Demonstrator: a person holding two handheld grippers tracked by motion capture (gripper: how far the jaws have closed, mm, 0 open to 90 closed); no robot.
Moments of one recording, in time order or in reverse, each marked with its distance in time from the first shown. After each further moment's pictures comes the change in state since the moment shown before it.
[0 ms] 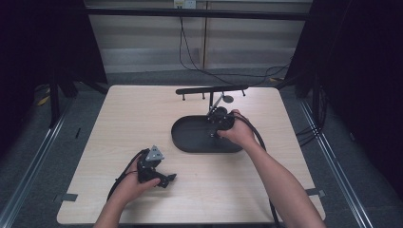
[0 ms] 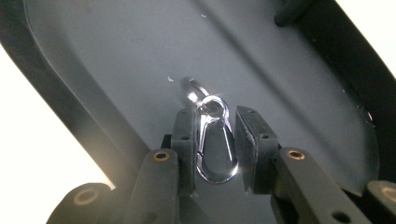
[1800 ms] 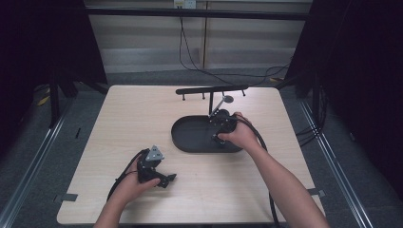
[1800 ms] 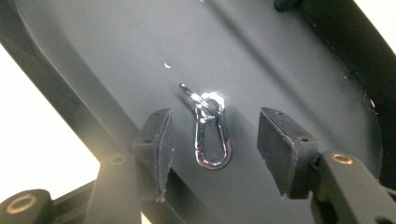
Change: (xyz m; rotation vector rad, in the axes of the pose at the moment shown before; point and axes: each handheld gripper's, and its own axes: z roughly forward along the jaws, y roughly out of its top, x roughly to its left) left arm 0.000 0.000 0.000 0.002 0.005 0.003; right arm 0.001 -0.011 0.000 -0.013 -0.008 0.007
